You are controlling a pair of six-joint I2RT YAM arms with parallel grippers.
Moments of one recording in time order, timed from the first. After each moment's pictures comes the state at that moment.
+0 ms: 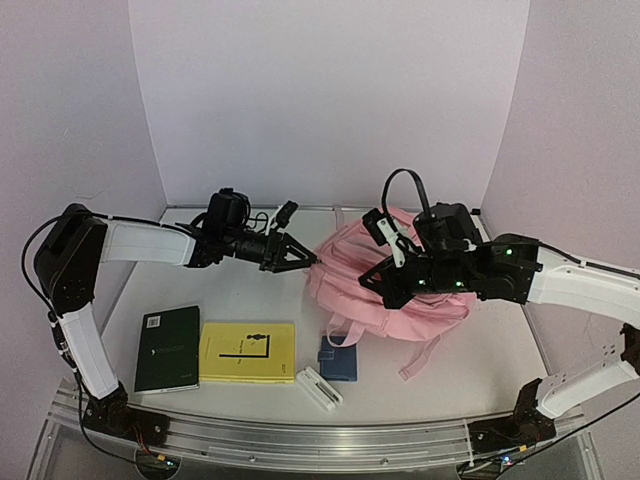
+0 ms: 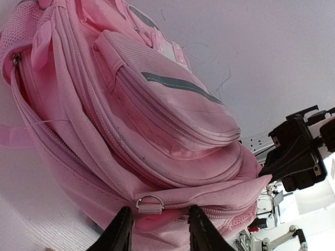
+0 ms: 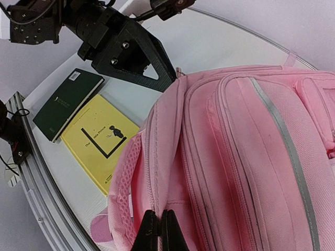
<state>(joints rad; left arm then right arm) -0.62 1.81 1.15 0.23 0.93 -0.63 1.00 1.29 1.10 -0.42 0.07 0.23</state>
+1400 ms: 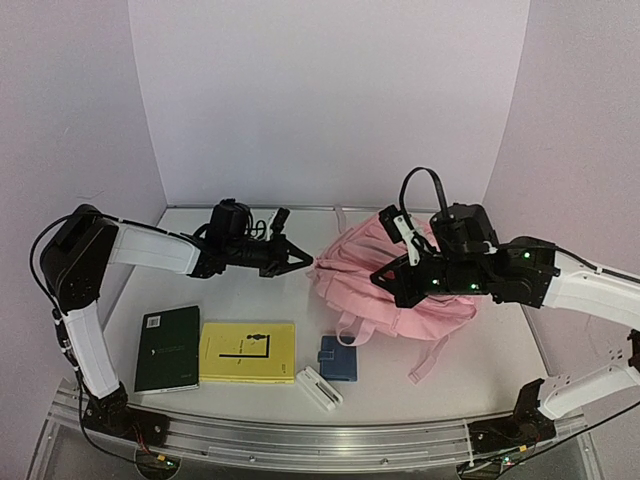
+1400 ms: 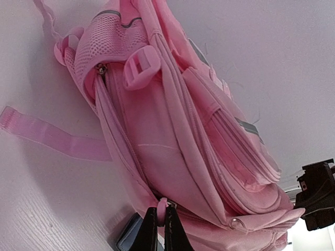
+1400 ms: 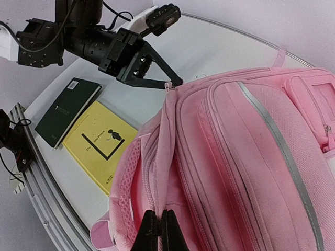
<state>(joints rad) -0.63 1.85 1.09 0.35 0.70 -0.79 1.00 1.20 1.07 -0.45 0.09 0.29</state>
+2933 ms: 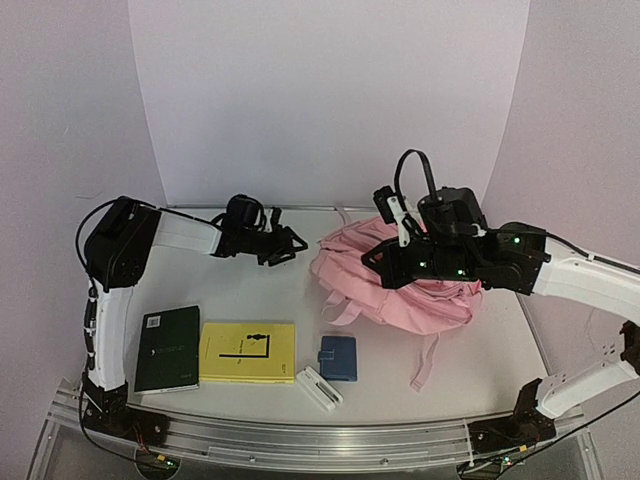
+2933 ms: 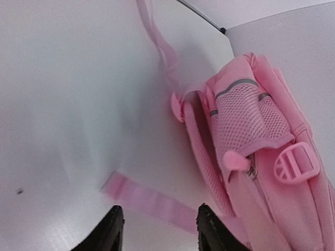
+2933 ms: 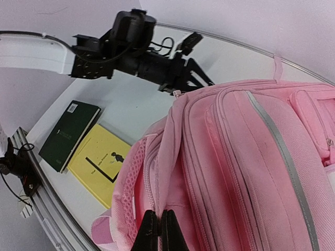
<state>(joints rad) -0.54 2.20 1.48 0.16 0.55 -0.77 1.00 1.28 1.17 -0.45 0.15 0.35</state>
